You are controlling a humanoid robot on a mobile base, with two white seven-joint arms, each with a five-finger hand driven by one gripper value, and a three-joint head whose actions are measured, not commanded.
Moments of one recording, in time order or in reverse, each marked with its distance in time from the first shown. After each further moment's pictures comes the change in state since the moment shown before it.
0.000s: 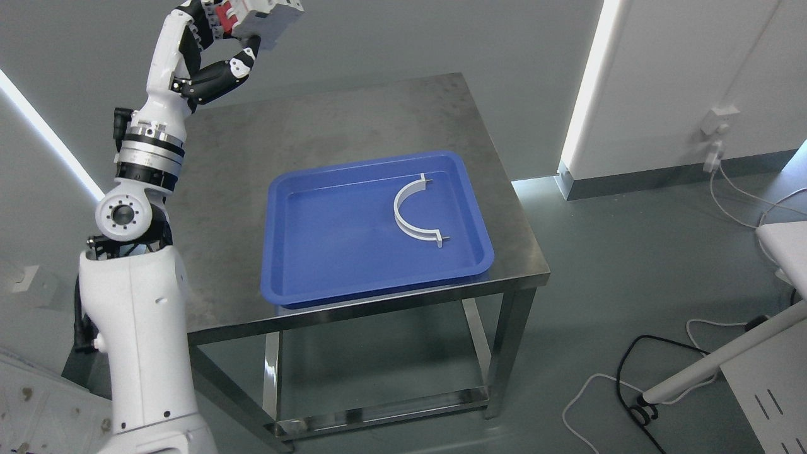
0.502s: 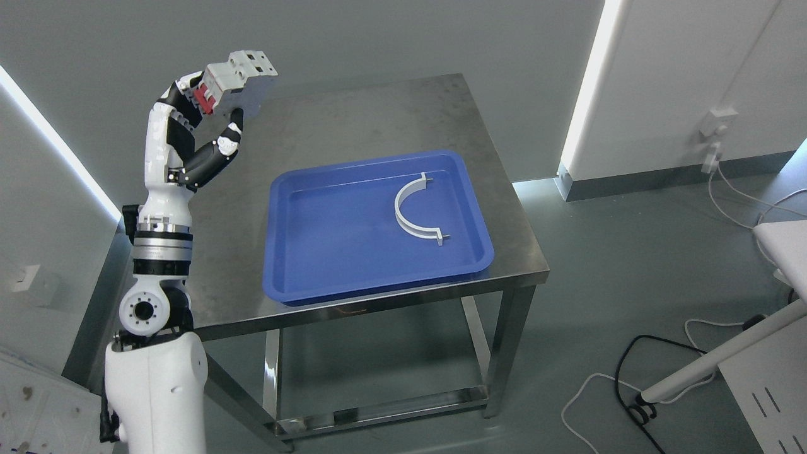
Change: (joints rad) left arm 0.293 -0.045 0.016 -0.177 0.125 -0.074 0.058; right arm 0.000 0.000 0.000 0.000 0.000 0.000 0.000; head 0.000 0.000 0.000
